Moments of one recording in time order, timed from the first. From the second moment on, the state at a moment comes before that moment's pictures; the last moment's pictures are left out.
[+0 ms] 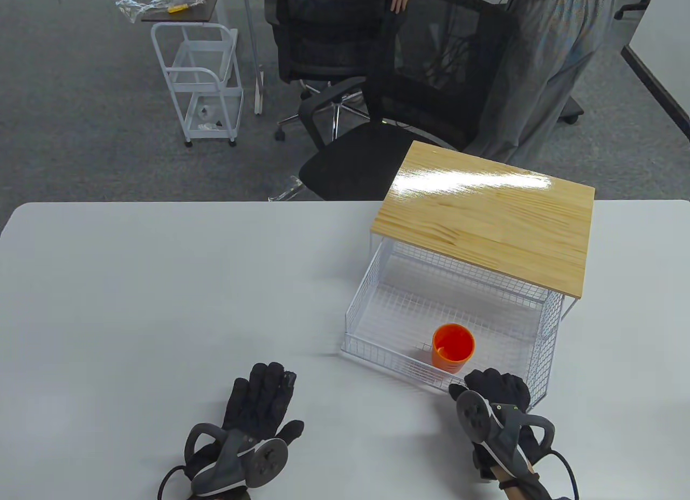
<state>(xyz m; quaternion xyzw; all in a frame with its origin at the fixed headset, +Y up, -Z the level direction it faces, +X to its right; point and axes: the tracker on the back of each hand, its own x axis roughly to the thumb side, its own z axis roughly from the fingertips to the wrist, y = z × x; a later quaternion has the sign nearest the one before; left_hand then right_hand) -0.171 -0.747 -0.208 0.00 -0.23 -0.03 0.97 0.192 -0.735 -0.249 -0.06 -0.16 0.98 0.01</state>
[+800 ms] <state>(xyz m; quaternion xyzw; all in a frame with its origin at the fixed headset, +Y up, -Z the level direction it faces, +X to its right) -0.172 -0.747 -0.208 0.00 -0.23 -0.03 0.97 0.190 -0.735 -0.248 -0.07 -0.15 0.99 0.00</state>
